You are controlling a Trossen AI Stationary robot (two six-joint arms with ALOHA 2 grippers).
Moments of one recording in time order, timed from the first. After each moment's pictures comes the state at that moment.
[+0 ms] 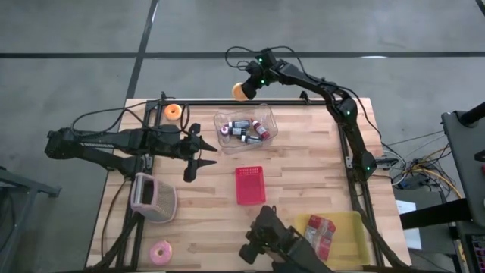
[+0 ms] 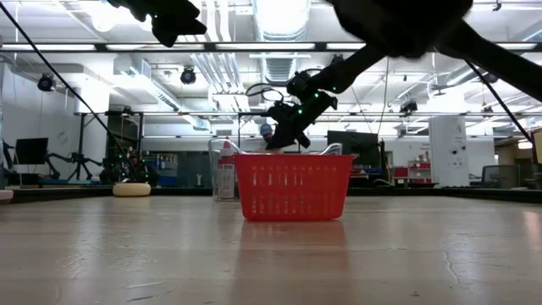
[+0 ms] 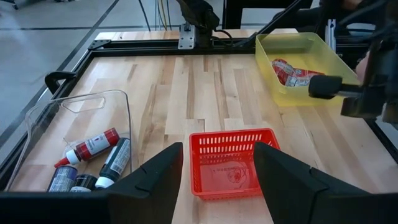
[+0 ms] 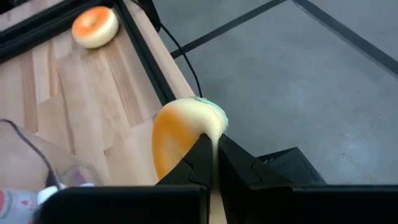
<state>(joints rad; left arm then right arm) 0.00 0.99 0.84 -0.32 0.01 0.03 -0.77 2.29 1.98 -0.42 -0.38 -0.03</state>
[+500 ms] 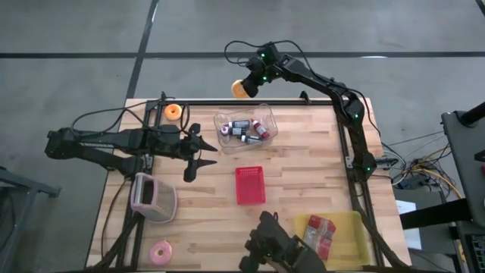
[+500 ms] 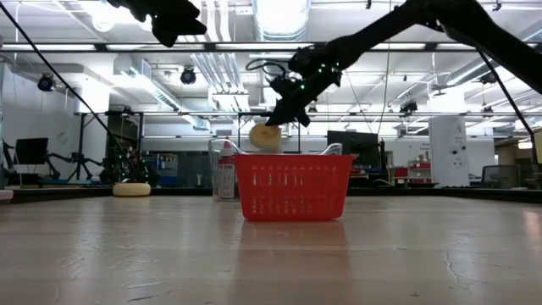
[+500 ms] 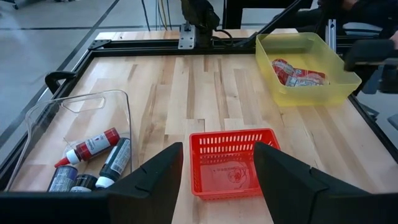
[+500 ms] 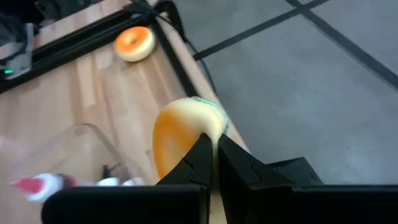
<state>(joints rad) 0.00 0.99 0.84 -0.32 0.01 0.03 -0.73 2.17 1.99 -0.53 -0.39 -0.04</state>
